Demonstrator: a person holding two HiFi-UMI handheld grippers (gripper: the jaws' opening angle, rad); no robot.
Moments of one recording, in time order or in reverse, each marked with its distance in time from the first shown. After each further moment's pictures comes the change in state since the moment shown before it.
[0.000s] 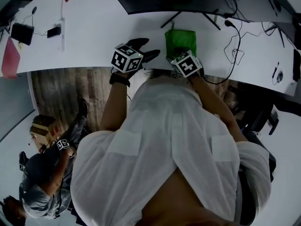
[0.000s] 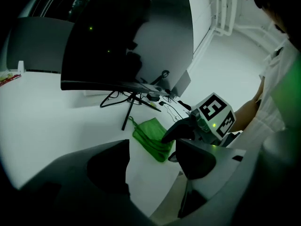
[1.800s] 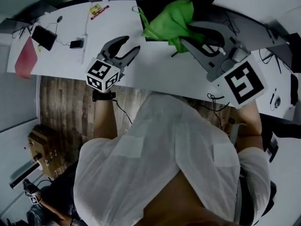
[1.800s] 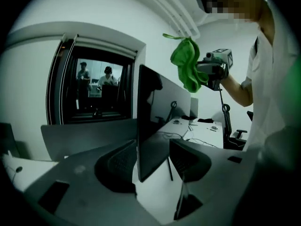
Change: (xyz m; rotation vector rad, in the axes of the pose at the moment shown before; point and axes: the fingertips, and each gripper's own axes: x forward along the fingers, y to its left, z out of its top) left arm -0.207 0.005 0.156 0.411 -0.413 0.348; right arm -0.360 0.085 0.281 -0.703 -0.710 -0.131
